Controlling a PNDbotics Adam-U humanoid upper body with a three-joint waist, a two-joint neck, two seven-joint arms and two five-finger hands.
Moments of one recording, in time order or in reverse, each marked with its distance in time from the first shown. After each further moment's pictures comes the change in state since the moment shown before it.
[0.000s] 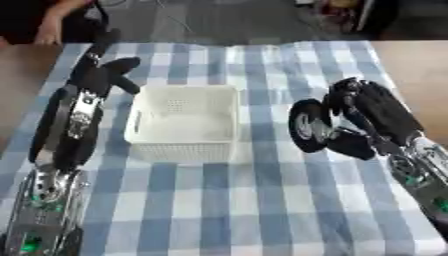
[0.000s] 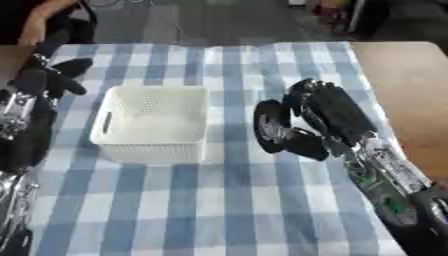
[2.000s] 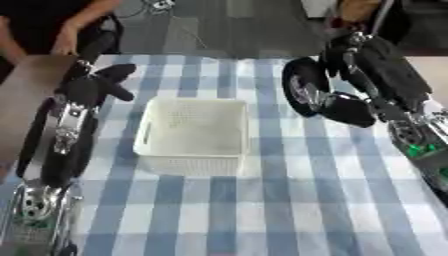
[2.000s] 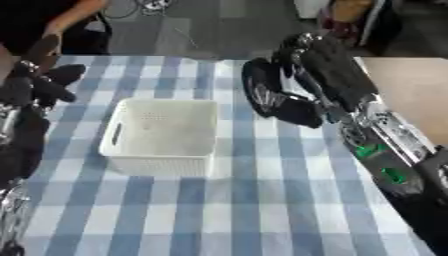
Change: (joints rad) left arm -0.064 -0.036 -0.027 -0.032 0.050 0.007 -0.022; right arm -0.210 -0.059 0.004 -0.006 -0.031 0.031 0.008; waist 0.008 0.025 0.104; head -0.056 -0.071
